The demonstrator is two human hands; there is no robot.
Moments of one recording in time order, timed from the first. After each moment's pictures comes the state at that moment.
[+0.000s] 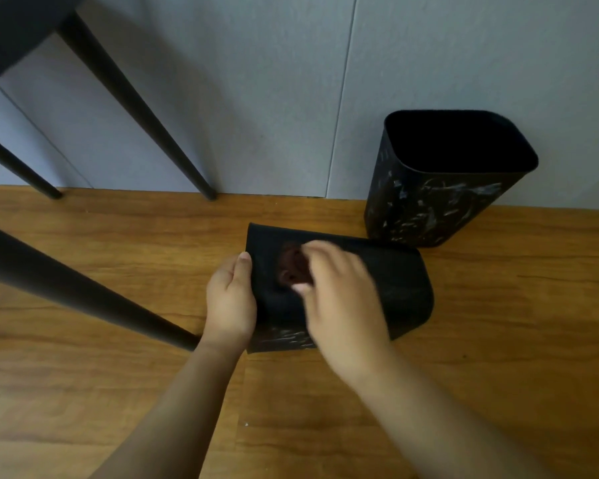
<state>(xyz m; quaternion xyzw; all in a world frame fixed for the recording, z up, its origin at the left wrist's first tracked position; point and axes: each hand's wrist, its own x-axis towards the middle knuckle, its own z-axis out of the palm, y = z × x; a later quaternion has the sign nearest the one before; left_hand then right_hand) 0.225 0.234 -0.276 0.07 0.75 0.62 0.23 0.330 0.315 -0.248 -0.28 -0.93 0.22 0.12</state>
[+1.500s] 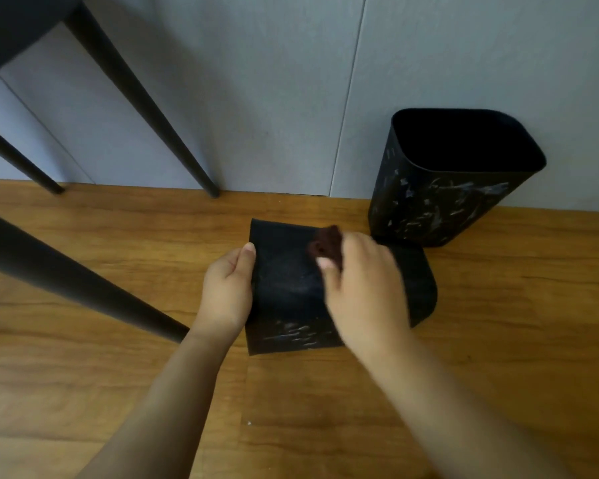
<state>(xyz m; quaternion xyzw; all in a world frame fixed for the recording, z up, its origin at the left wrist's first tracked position) 0.211 0.228 -0.272 0.11 0.76 0.59 0.27 0.323 0.330 -0.254 -0.37 -0.89 0.19 0.16</state>
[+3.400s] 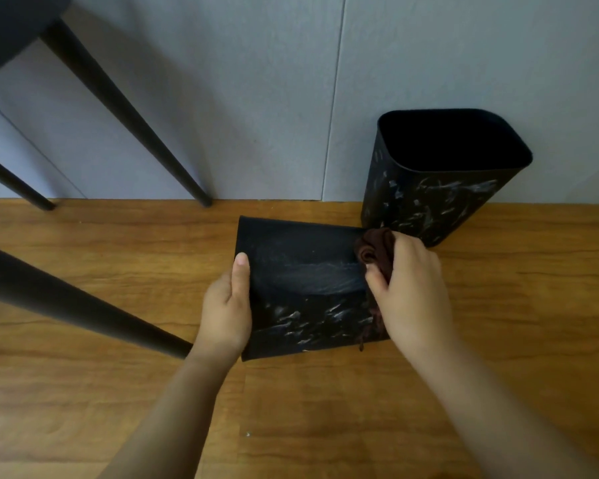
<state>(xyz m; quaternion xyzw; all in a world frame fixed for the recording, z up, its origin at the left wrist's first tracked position) 0.223 0.226 -0.282 0.14 0.78 0.56 0.24 0.358 0.381 -0.274 -0.43 -0.87 0.19 0.19</state>
